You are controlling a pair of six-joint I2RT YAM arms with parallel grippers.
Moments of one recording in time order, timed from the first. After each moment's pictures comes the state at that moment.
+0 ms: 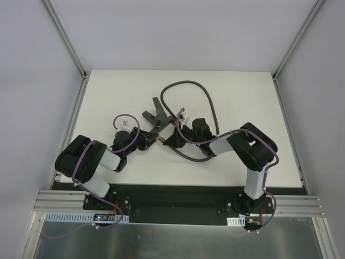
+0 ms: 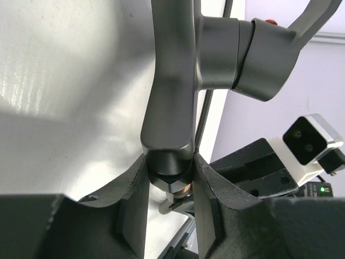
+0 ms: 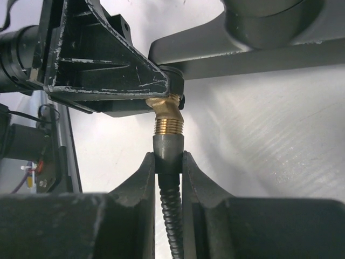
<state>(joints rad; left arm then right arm) -0.37 1.59 0.22 1.02 0.28 -1.41 0.71 1.91 0.74 0.86 -0.56 0.55</state>
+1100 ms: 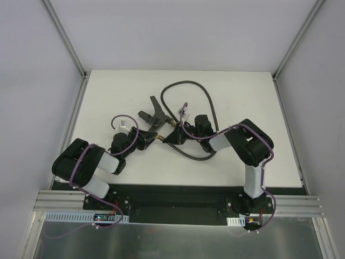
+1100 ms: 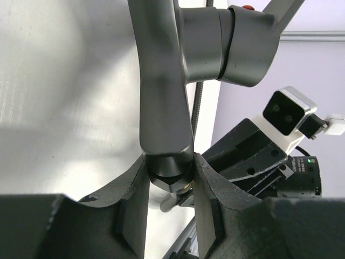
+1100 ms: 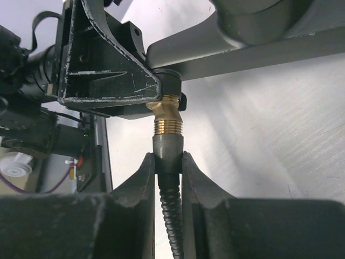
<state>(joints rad) -0.38 1.53 0.18 1.06 0.25 -1.37 0.66 1.95 0.79 0.89 -0.71 0.65</state>
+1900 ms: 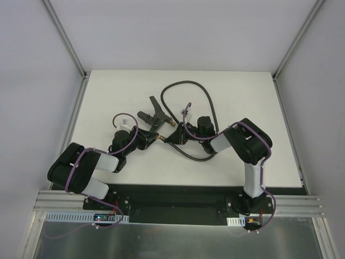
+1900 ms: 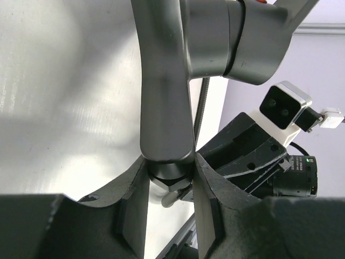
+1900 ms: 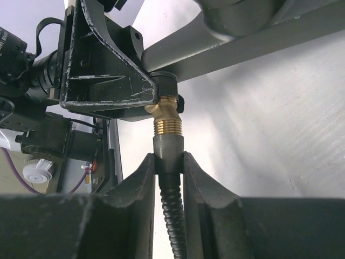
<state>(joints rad) -0.39 1.46 0.21 0.92 0.26 -1.36 0.63 2.00 0.76 1.02 -0.75 0.79</state>
